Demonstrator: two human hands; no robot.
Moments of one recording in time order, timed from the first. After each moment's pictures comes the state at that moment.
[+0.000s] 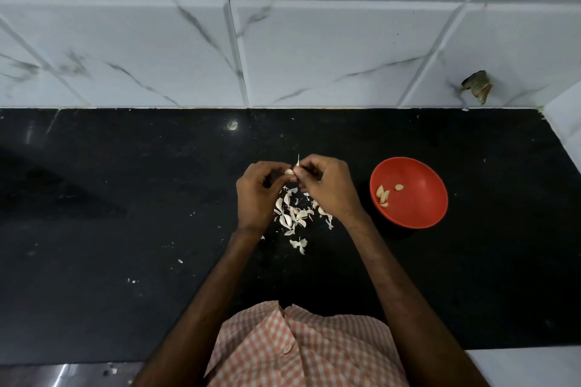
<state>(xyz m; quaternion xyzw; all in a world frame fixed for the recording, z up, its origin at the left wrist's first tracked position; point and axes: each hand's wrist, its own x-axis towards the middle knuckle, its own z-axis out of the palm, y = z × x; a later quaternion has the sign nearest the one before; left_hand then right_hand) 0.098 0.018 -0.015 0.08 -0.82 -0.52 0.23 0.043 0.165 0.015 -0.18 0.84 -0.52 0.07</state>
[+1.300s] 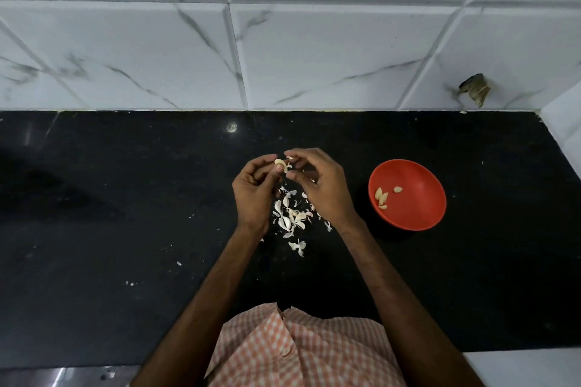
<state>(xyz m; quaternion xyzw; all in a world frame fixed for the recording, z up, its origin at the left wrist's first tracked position) 0.094 0.027 -0.010 0.18 -0.54 -0.81 0.17 0.047 0.160 0.014 -0.24 0.80 -0.55 0.00</state>
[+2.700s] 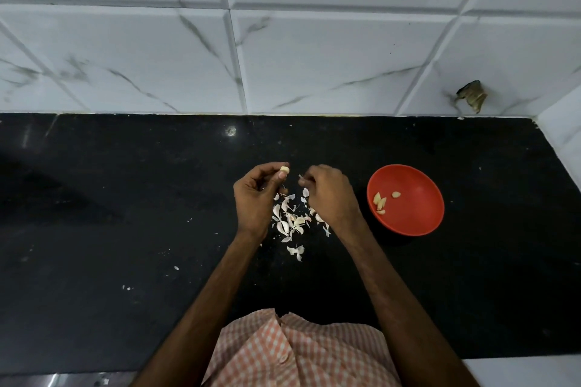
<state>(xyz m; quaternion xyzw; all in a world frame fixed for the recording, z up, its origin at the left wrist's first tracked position) 0.095 0.030 -0.008 0.14 -0.61 -0.76 0.19 0.037 0.168 0.009 -0.20 0.94 -0.26 0.04</state>
